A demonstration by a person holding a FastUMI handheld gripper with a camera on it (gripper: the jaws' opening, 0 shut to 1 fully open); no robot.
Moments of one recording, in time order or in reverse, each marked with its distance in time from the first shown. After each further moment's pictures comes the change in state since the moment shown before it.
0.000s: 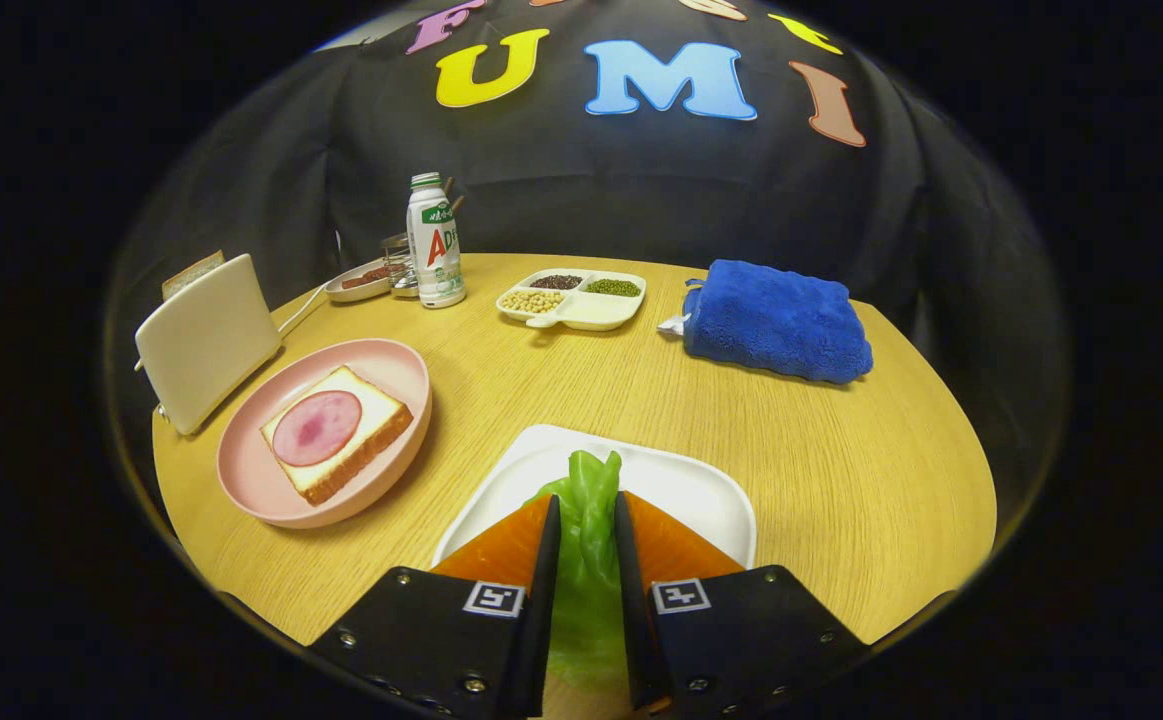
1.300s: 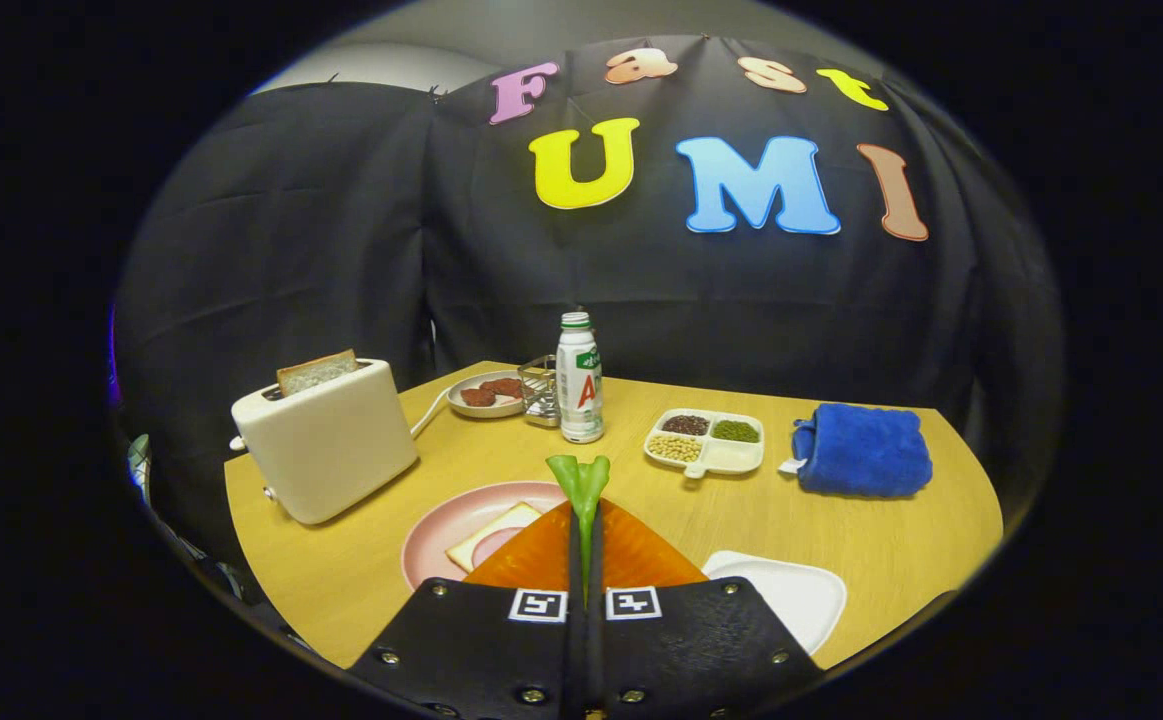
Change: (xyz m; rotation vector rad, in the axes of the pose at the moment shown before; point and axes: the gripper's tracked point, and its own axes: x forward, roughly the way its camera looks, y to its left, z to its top) arm -0.059 0.146 0.097 -0.082 -0.309 0.222
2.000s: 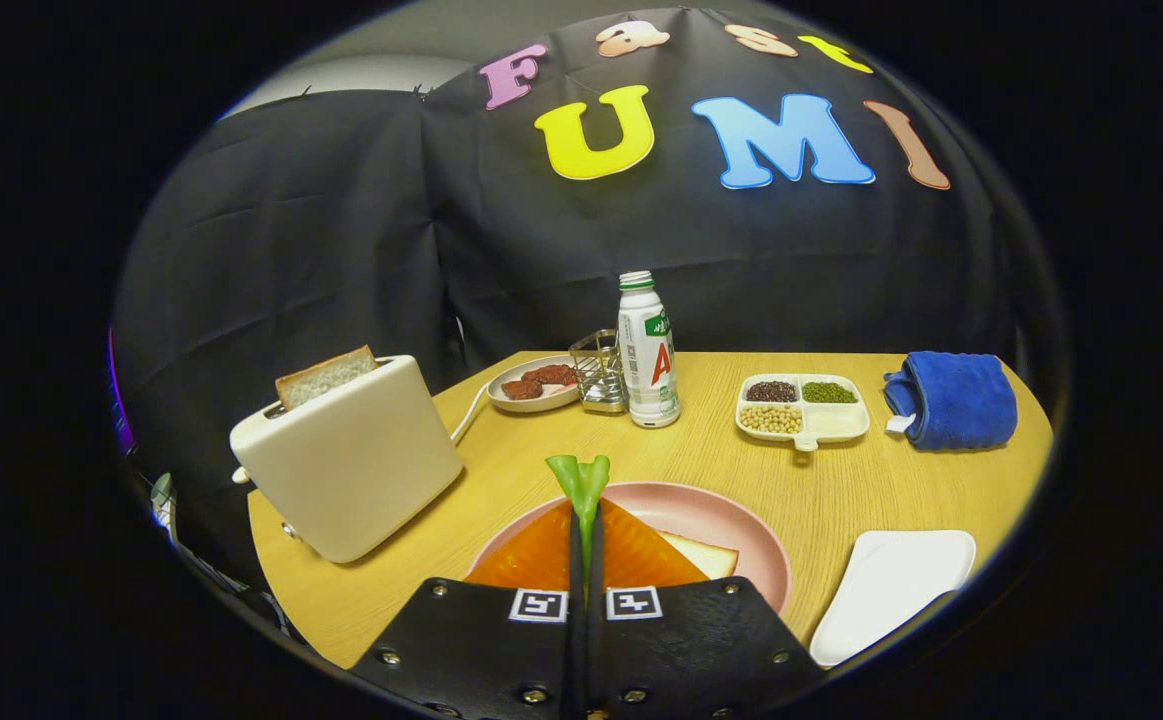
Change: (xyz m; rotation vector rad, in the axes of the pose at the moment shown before) arm 0.067 0.051 -0.030 0.072 0.043 0.034
